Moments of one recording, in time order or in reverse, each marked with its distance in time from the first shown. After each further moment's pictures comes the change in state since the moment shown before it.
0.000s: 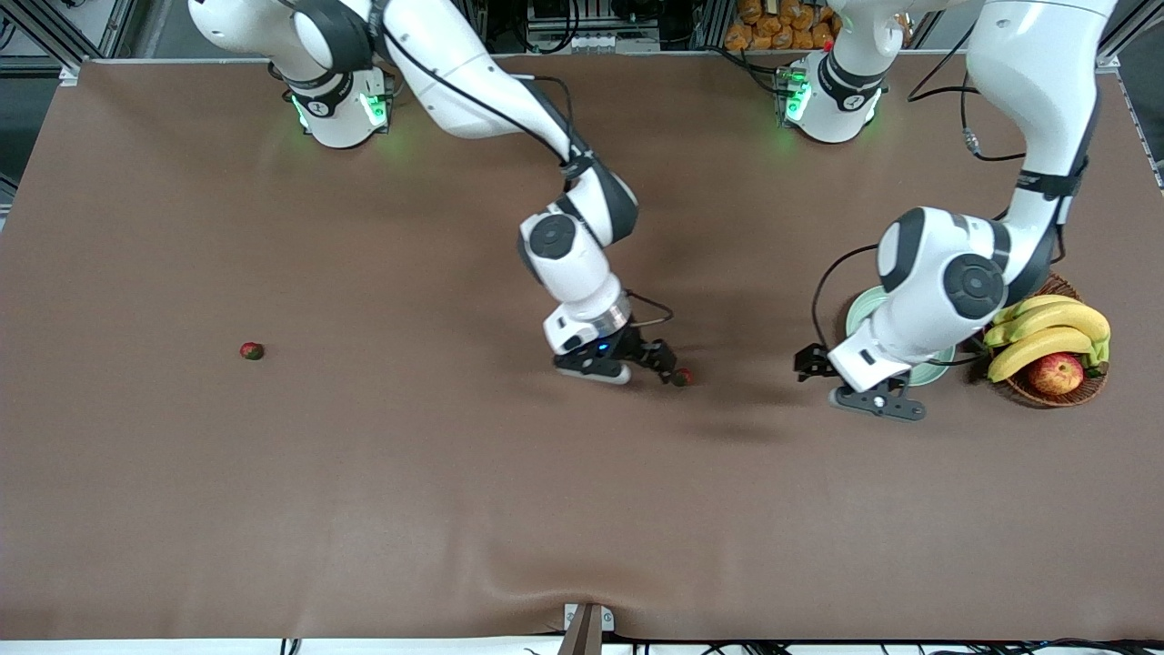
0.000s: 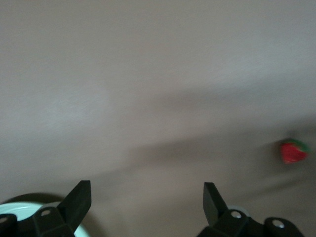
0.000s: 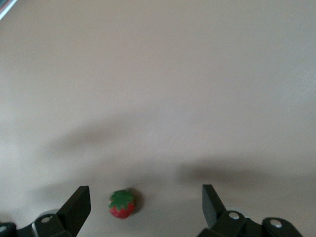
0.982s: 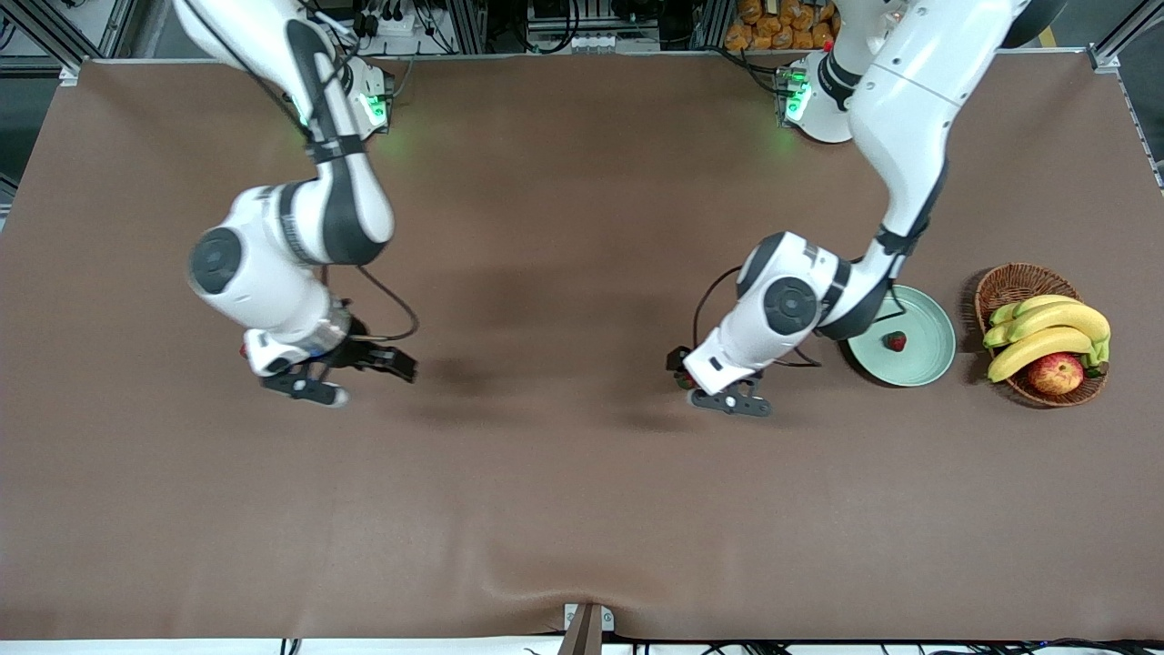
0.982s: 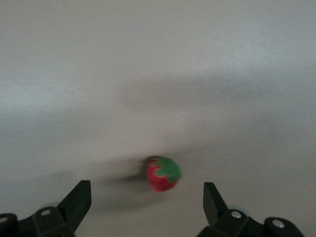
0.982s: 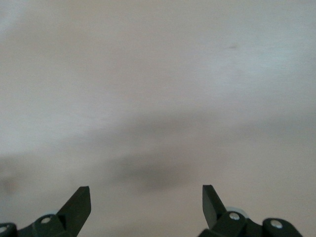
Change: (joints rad) left arm -0.279 0.244 0.007 0.143 0.027 0.073 -0.318; right arm -0.068 -0.522 -0.457 -0.569 -0.001 -0.490 -0.617
